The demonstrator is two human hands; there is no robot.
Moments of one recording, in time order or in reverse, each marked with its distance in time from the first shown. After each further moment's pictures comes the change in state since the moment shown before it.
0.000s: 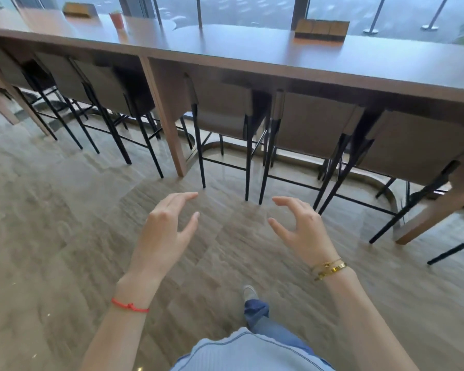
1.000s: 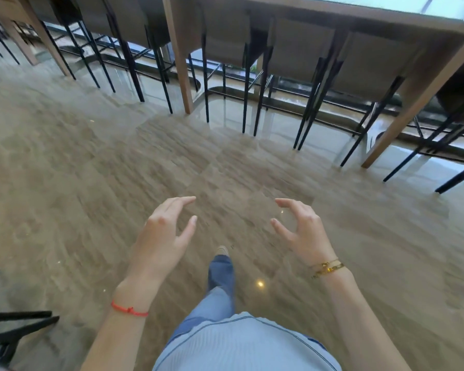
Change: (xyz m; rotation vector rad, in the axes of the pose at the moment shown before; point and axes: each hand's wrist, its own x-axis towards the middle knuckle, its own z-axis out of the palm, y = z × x) left_hand -0.595 0.107 -0.061 -0.015 -0.029 -0.099; right_hand -0.588 -0.070 -0.022 0.004 -0.062 0.061
